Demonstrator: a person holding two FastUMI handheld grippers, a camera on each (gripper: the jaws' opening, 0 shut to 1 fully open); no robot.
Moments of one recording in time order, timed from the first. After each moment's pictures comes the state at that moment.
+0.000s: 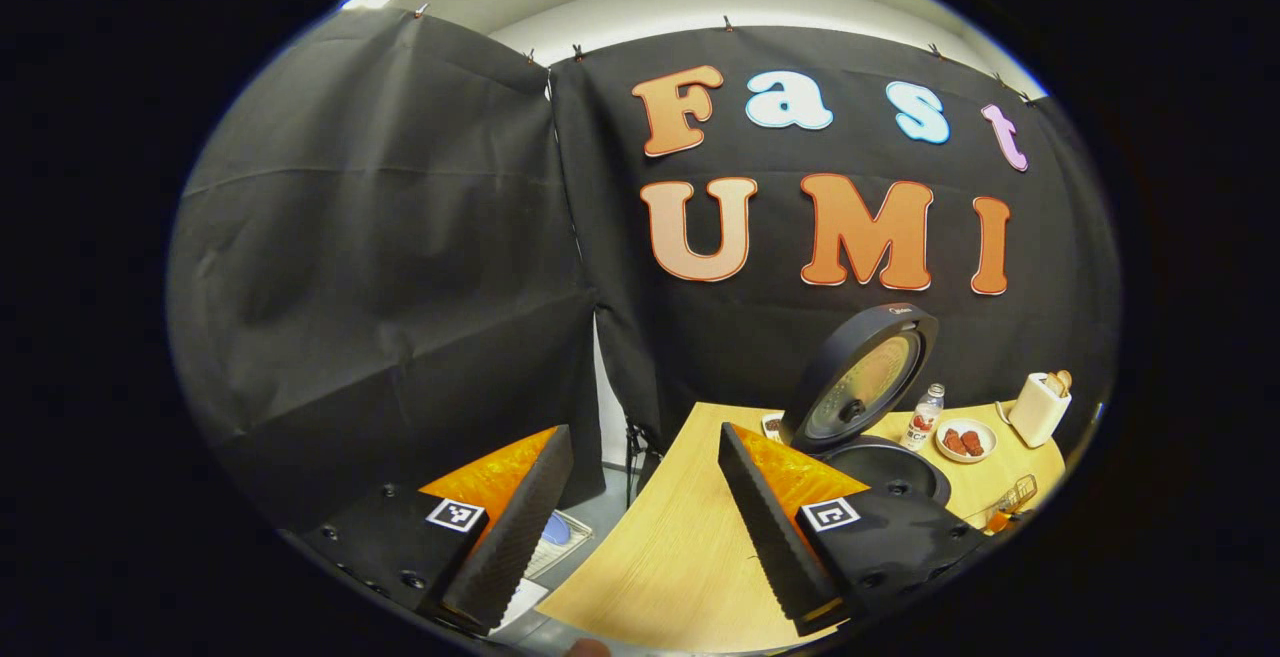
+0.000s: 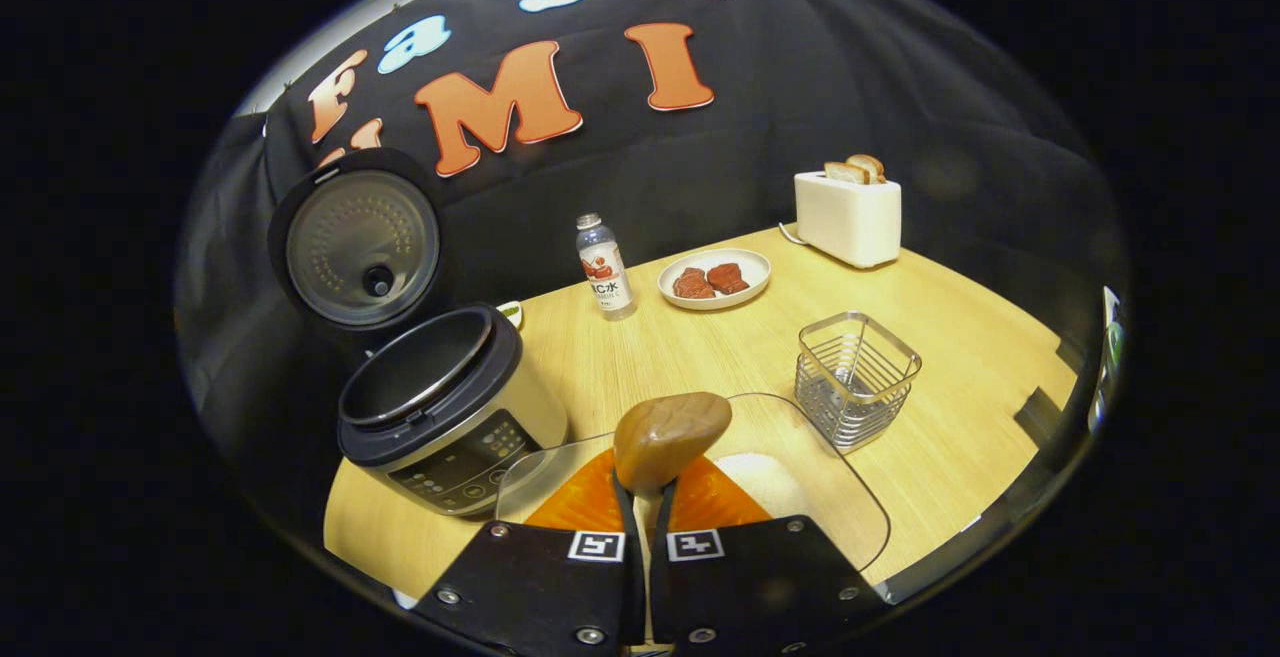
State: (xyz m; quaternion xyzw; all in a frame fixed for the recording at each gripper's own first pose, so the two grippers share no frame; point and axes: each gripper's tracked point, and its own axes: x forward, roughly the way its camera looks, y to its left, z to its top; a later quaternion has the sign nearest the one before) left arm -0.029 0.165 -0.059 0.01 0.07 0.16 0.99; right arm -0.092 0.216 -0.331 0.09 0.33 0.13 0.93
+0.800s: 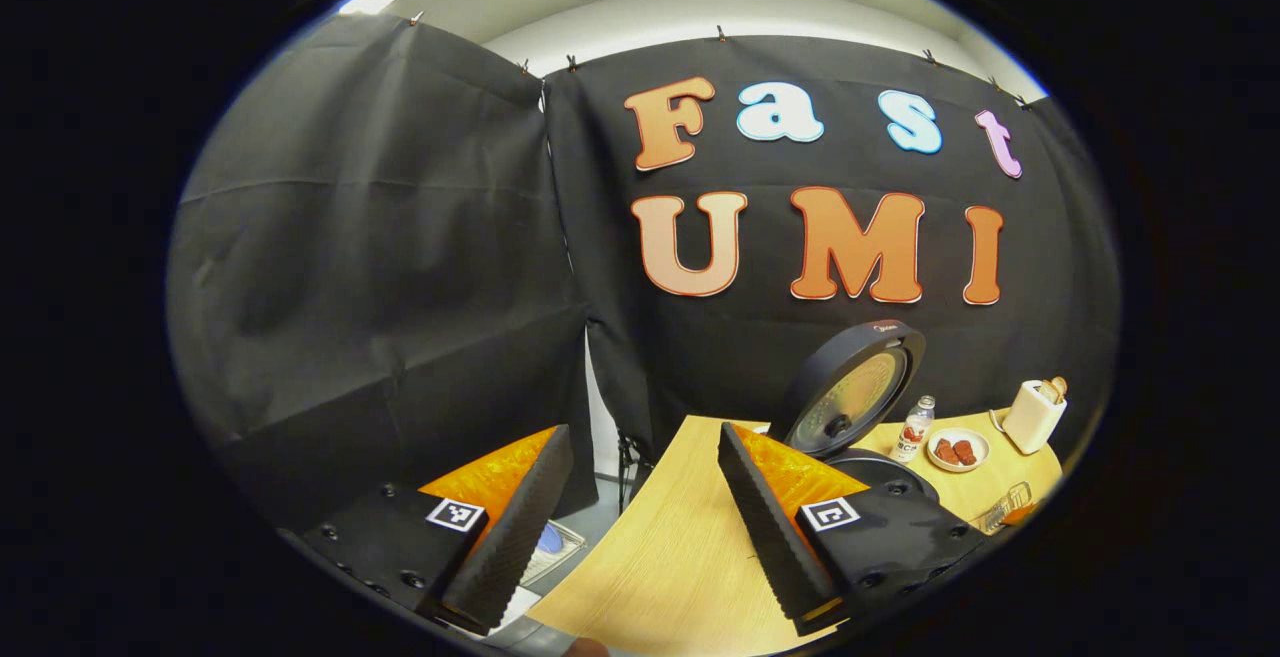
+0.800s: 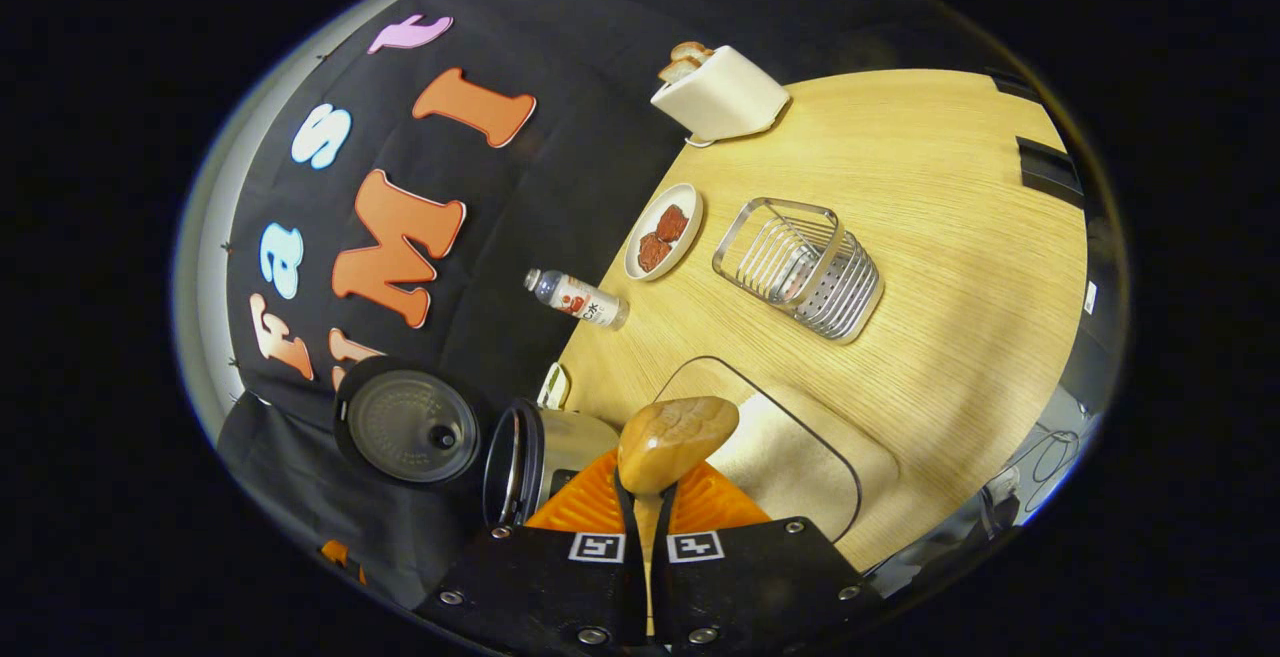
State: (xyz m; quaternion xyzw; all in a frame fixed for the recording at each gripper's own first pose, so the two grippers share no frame) left arm -0.024 0.149 -0.037 0.02 0.04 0.15 0.99; right arm -0.085 0.181 -0.321 0.41 0.40 0.08 0.82
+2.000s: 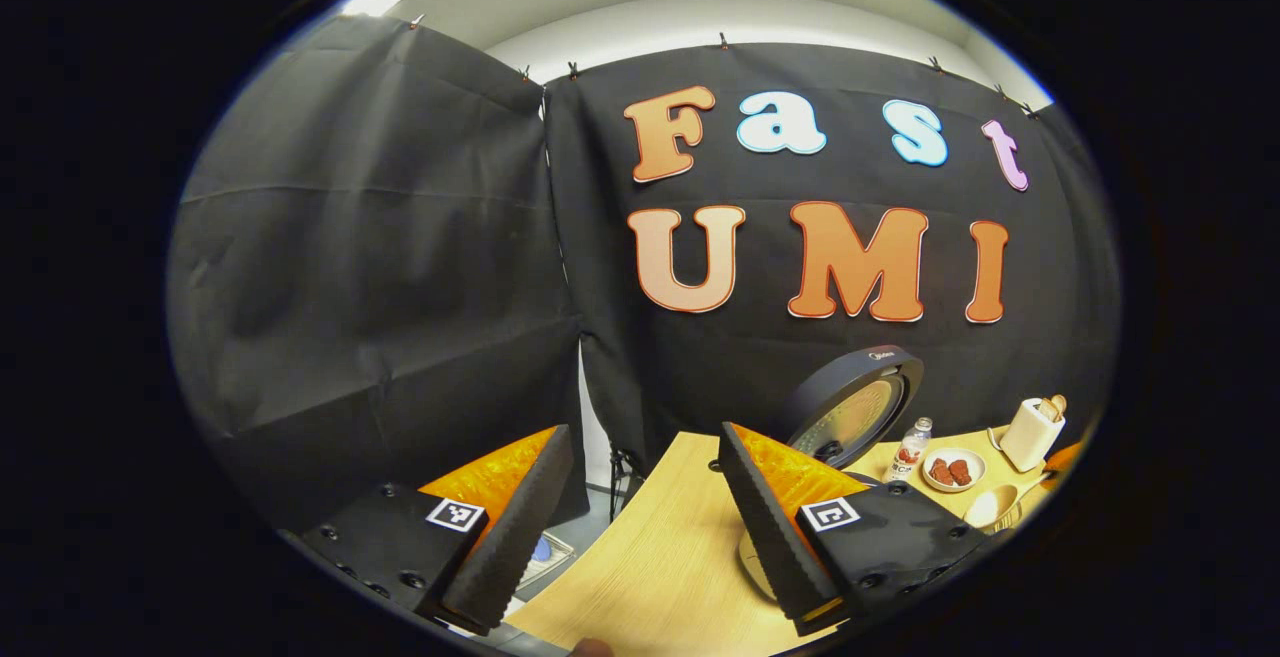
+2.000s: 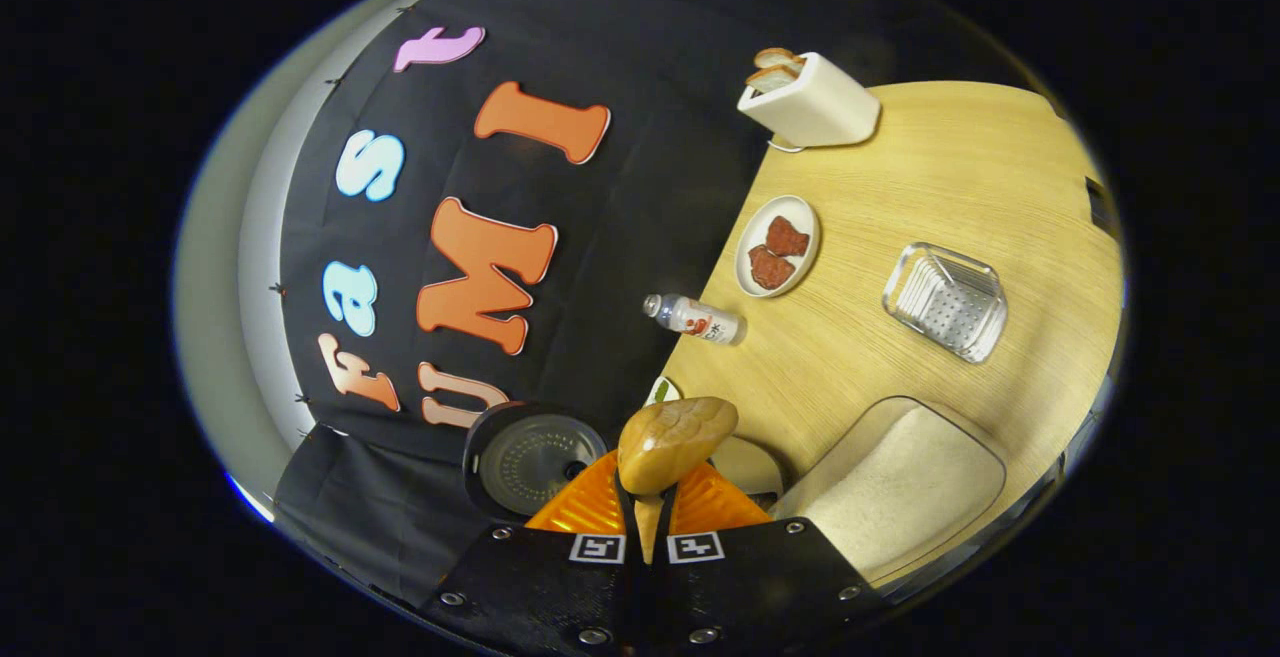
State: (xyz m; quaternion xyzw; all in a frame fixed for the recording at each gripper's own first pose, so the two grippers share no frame) left arm 0.003 0.139 -0.032 0.01 0.03 0.15 0.99; right arm -0.026 0.250 -0.196 0.47 0.37 0.17 0.78
